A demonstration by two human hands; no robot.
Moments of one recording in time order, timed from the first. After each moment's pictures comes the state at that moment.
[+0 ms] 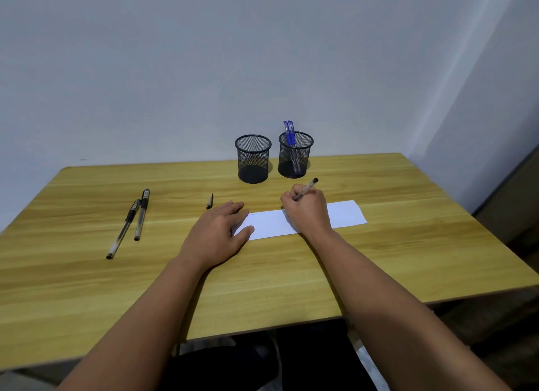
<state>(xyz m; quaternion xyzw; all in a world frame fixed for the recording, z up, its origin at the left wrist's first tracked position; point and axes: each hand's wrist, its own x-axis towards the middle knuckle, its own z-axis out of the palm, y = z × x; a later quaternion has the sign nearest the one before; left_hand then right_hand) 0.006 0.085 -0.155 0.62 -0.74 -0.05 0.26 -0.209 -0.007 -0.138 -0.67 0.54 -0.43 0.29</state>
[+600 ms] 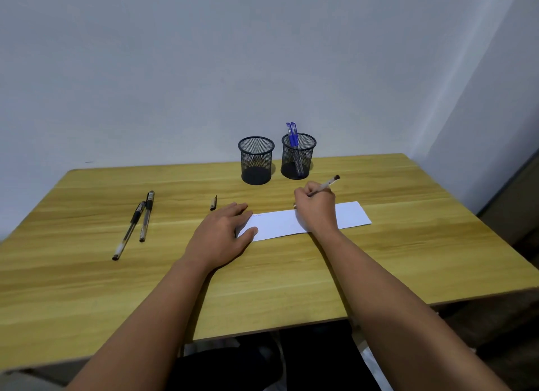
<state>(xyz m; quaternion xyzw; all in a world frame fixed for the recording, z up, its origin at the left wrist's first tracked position) 0.005 0.084 -0.155 0.61 -0.75 -0.04 0.26 -0.213 -0.010 -0.131 -0.58 0.56 -0.48 0.36</state>
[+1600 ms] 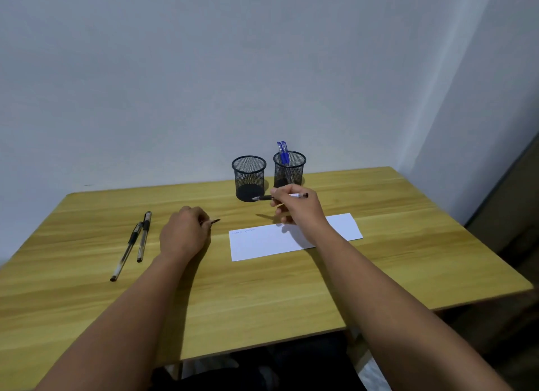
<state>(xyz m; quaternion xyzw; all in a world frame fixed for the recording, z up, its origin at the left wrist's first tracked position) 0.046 0.064 -0.119 0.78 -0.56 -0.02 0.26 -0.210 0.008 -0.077 -0.52 0.44 -0.46 0.56</state>
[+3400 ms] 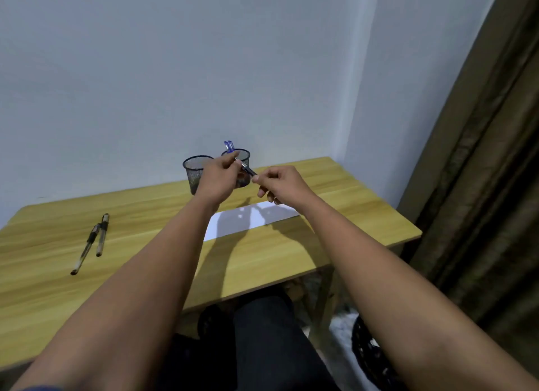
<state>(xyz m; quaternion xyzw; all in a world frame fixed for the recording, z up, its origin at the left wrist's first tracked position) -0.136 0.064 -0.010 0.54 -0.55 -0.36 0.52 -0.312 0.059 -0.023 -0.65 0.46 -0.41 0.44</state>
